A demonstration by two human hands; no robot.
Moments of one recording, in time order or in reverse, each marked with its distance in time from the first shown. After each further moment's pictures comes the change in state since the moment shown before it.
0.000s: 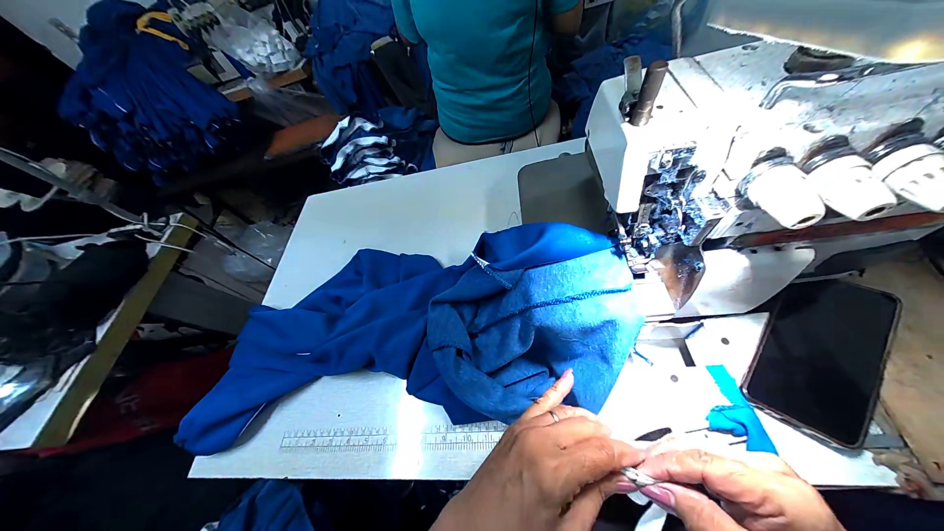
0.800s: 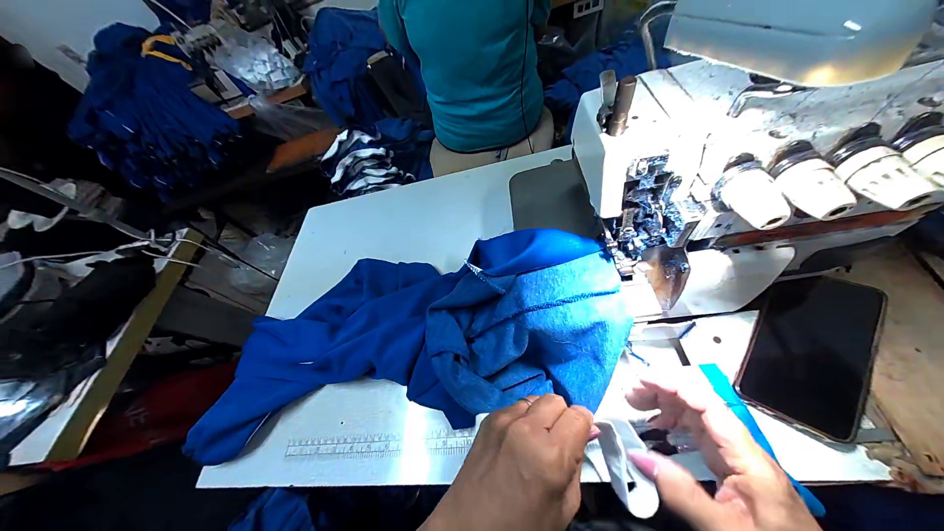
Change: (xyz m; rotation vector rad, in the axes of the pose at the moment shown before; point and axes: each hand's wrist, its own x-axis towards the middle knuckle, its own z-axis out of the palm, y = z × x) left_hand 0.013 0.009 -0.014 0.393 0.044 -0.052; right_hand 0.005 0.013 0.017 -0.133 0.247 0.069
